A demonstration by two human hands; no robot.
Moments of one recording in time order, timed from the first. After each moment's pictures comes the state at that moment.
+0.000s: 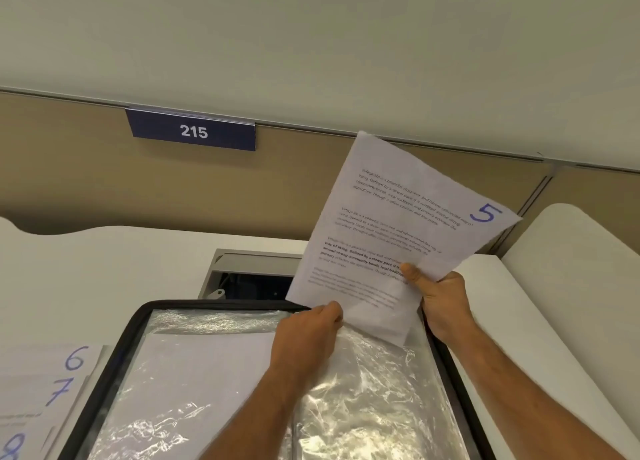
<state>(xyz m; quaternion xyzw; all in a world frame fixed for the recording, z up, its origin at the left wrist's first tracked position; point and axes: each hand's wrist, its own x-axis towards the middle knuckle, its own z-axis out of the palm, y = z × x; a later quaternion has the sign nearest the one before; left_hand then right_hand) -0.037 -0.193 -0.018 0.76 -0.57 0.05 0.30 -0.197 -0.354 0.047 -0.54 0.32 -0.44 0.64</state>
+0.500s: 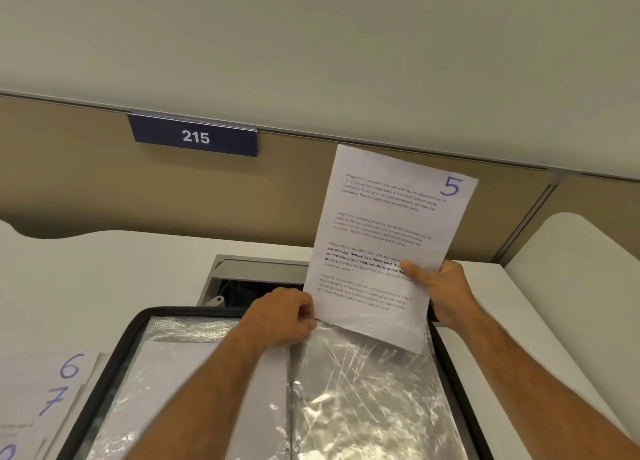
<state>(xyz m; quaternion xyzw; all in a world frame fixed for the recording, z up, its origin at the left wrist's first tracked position) 0.032 -0.206 0.020 0.78 -0.57 -0.19 0.17 -0.189 -0.391 0.057 -0.59 0.34 -0.38 0.63</state>
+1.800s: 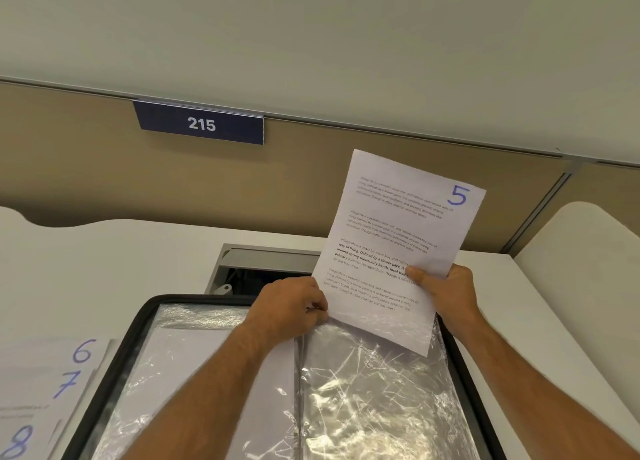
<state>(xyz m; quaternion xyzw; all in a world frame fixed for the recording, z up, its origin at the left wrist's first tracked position) 0.026 -0.193 0.021 0.74 -0.63 -0.11 0.22 -0.196 -0.383 0.027 -0.61 0.36 -0.41 0.57</state>
